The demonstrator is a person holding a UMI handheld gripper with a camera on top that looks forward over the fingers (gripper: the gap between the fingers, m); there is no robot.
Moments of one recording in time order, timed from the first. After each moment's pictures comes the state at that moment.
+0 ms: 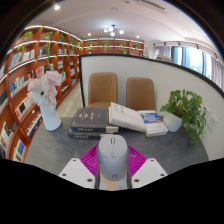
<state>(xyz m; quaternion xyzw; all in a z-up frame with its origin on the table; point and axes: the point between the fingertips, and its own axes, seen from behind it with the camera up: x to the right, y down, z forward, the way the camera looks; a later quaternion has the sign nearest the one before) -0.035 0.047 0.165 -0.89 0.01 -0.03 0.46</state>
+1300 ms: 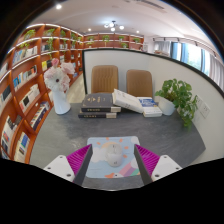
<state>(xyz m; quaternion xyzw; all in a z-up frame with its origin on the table) -0.064 -0.089 0.172 -0.91 0.02 -0.03 0.42</state>
